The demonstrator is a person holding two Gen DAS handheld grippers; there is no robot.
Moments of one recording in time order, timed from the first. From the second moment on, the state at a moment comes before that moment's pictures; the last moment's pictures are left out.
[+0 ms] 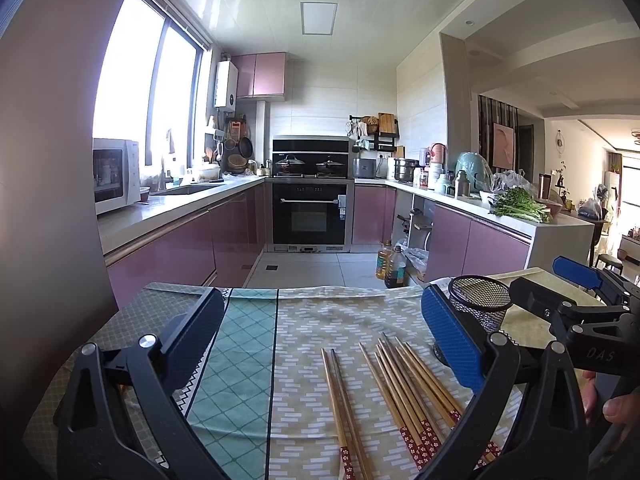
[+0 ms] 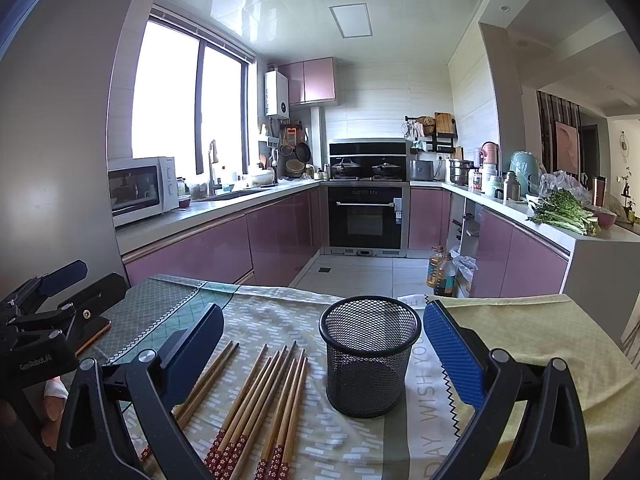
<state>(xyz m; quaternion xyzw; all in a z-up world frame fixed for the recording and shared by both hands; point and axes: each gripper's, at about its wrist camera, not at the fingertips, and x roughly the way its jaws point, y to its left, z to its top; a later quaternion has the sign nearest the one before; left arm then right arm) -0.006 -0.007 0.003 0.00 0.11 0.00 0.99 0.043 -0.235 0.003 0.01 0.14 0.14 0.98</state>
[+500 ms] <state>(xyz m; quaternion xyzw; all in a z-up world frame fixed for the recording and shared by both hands) 0.032 0.012 -0.029 0.02 0.24 -0.03 0.97 0.065 -0.224 -0.038 -0.03 0.28 0.21 0.94</state>
